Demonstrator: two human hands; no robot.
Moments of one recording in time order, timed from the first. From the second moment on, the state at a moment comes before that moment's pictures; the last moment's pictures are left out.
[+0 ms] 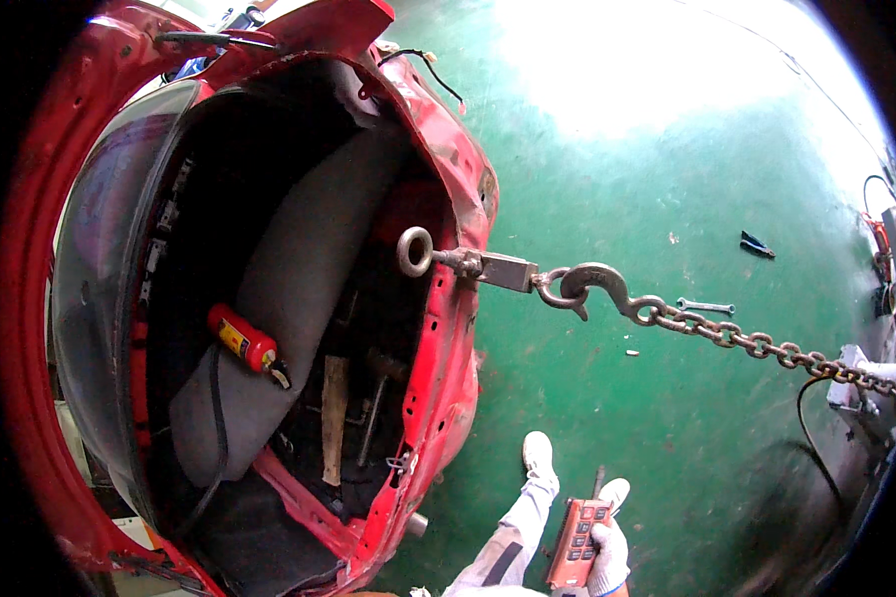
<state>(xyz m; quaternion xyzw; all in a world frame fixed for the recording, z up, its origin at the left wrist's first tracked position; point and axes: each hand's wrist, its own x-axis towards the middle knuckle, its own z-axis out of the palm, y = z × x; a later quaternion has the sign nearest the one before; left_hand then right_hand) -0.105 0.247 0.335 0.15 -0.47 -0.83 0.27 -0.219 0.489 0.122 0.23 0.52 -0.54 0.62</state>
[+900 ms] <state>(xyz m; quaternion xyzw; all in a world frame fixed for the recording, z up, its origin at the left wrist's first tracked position) -0.012 0.335 0.057 0.45 -0.82 -0.33 -0.08 -0.233 0.508 0.130 0.31 0.51 -0.57 0.56</state>
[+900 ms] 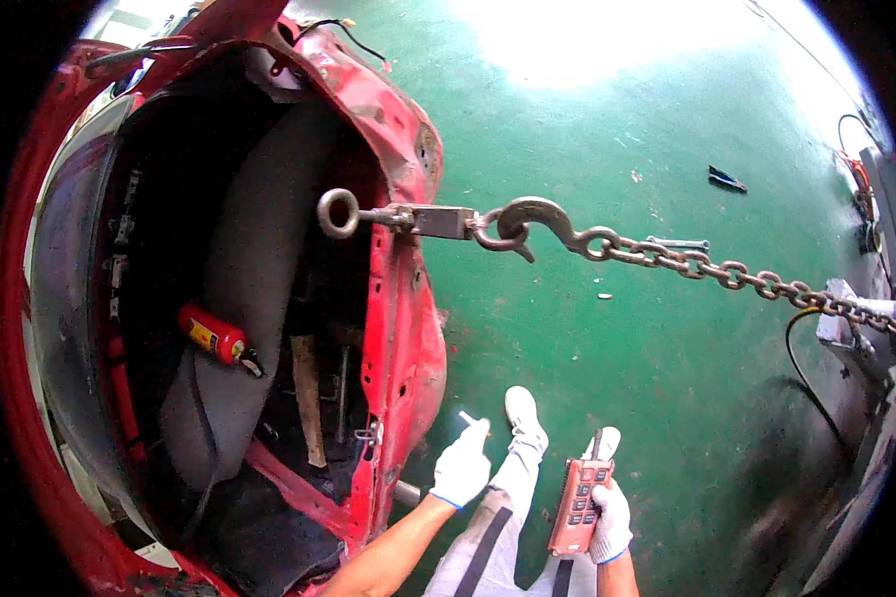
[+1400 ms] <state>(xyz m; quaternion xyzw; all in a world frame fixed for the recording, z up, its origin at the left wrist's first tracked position) 0.004 0.367 0.058 0.44 -0.81 -0.33 -0.19 -0.232 0.521 0.112 0.25 0.52 -0.57 0.58</state>
